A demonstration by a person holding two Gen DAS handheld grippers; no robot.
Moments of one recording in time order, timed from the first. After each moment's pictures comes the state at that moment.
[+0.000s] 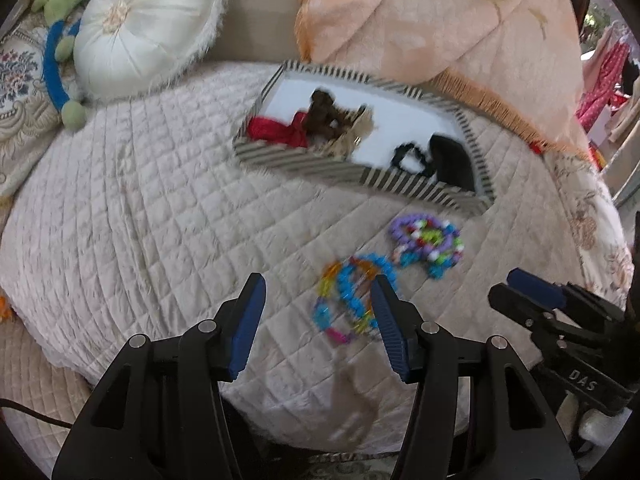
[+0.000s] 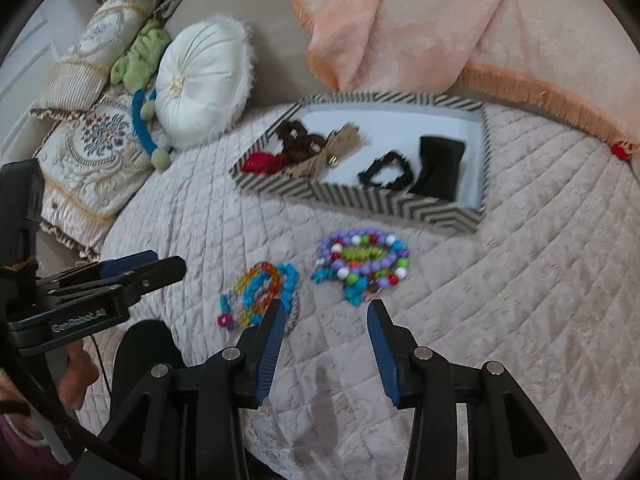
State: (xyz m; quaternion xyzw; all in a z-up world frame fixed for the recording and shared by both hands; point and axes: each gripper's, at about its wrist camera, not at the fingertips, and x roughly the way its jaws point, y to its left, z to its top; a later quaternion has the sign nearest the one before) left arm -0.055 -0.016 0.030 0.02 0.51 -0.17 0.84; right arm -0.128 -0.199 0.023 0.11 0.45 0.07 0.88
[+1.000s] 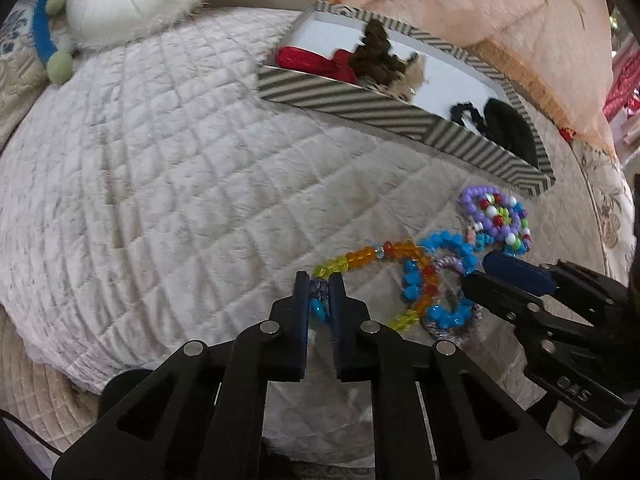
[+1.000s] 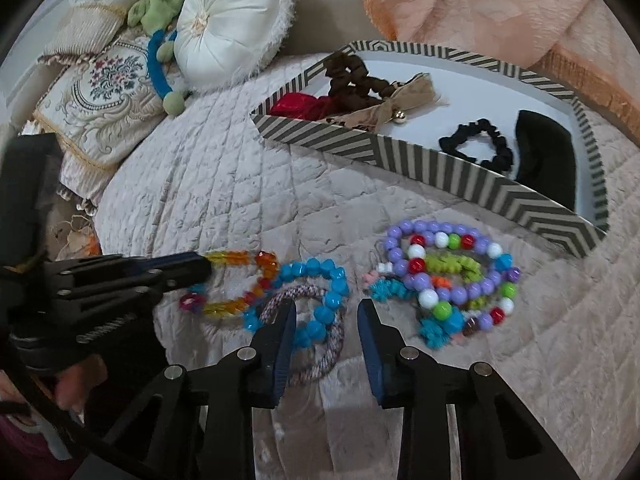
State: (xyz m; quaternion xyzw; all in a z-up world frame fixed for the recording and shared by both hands) left arm -0.017 0.008 -0.035 0.01 0.56 -0.16 0.82; right arm -0.060 -0.153 -0.034 0.06 0.50 0.12 0.86
